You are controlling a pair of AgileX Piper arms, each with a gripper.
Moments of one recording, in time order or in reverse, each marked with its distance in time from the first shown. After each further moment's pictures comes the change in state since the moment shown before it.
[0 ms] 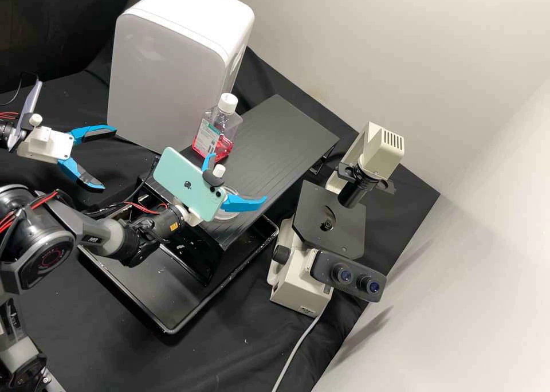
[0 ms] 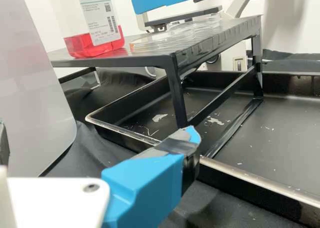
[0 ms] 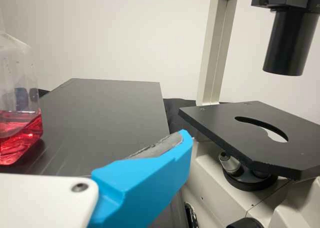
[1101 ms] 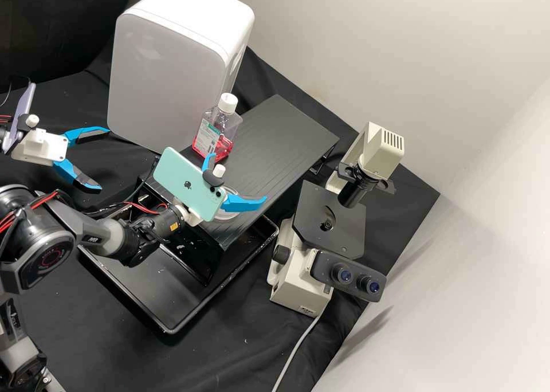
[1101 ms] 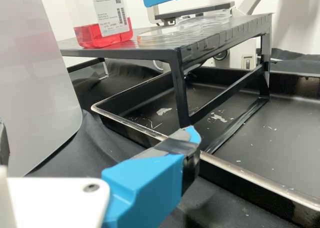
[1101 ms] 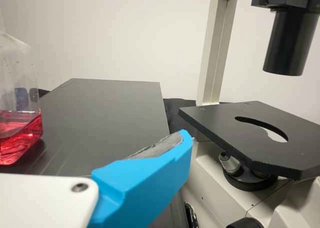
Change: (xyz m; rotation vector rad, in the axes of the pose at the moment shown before) left arm -0.009 -0.003 0.010 -0.050 0.057 -0.011; right arm 0.000 0.000 0.000 0.000 0.000 0.000
